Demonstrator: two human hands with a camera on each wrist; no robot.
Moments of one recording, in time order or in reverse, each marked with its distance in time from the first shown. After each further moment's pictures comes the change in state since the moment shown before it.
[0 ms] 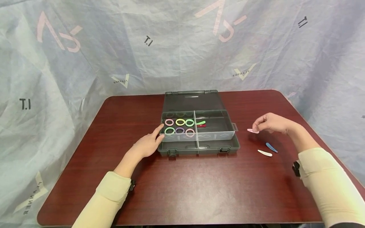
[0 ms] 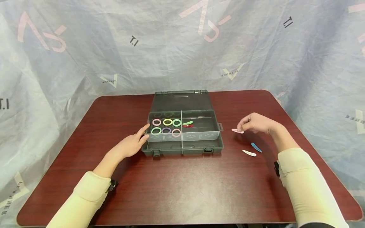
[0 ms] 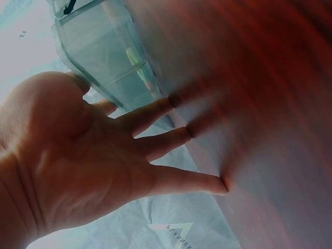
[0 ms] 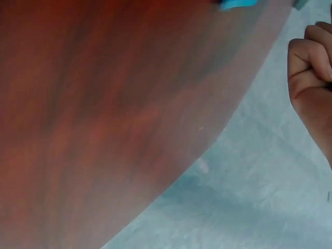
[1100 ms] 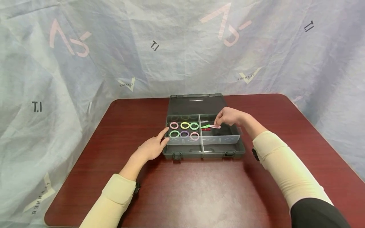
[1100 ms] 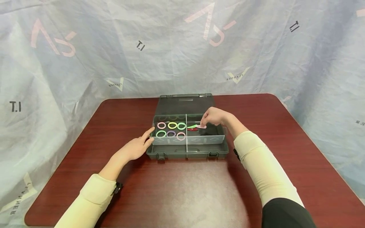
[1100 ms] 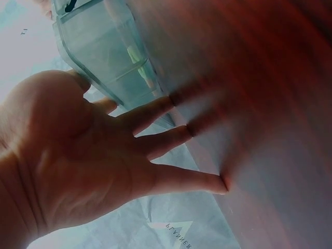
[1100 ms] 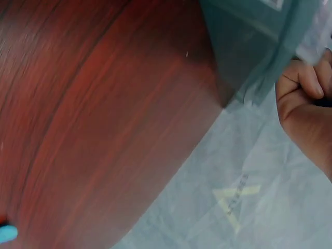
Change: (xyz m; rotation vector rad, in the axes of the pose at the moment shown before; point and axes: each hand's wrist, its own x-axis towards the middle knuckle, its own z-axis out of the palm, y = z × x) left_hand 0.000 0.001 0.001 -0.013 0.005 -0.012; right_hand 0.120 -0.110 0.062 -0.083 -0.085 -0.035
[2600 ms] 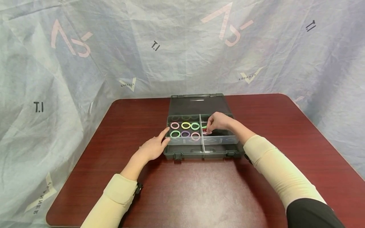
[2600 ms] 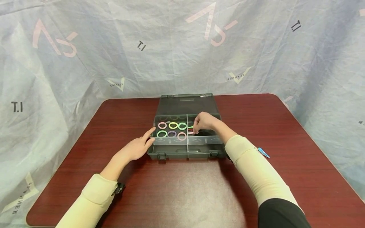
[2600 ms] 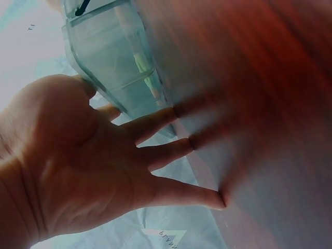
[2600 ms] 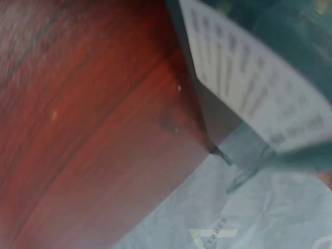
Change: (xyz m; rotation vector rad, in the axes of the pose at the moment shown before) left_hand -0.003 0.003 -0.001 -0.010 0.002 -0.025; right_hand 0.018 -0.017 0.040 -0.174 0.077 -0.090
